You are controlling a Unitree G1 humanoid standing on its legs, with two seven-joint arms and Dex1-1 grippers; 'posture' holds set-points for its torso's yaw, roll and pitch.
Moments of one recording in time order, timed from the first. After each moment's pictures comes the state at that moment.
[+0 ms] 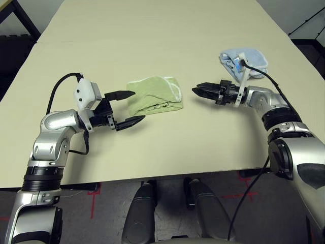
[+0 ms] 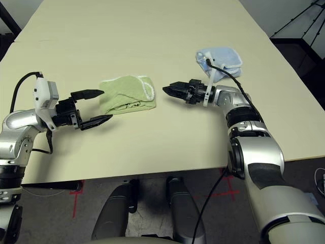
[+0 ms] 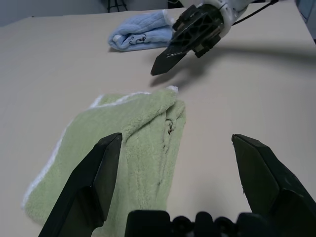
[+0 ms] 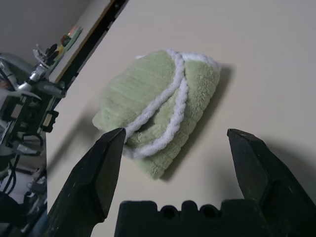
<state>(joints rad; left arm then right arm) -0.41 0.69 0.10 0.05 -0.42 0.08 -1.19 -1.15 -0.34 -0.14 1.09 0.28 0.62 1.17</state>
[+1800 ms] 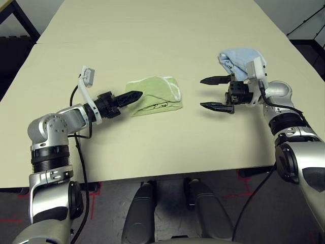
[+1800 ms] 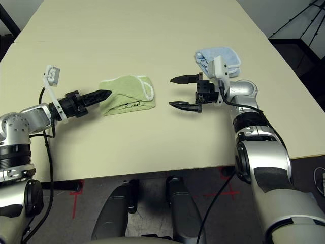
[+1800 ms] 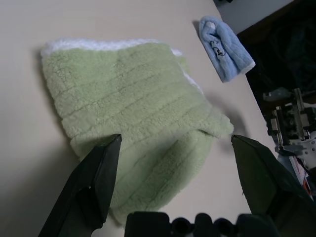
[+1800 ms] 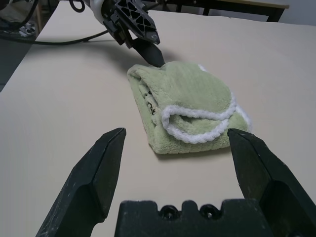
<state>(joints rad) -0.68 0.55 0.38 0.26 -0.79 1.24 -0.60 -1.03 -0.42 -0.09 1.11 0.21 -0.47 1.59</state>
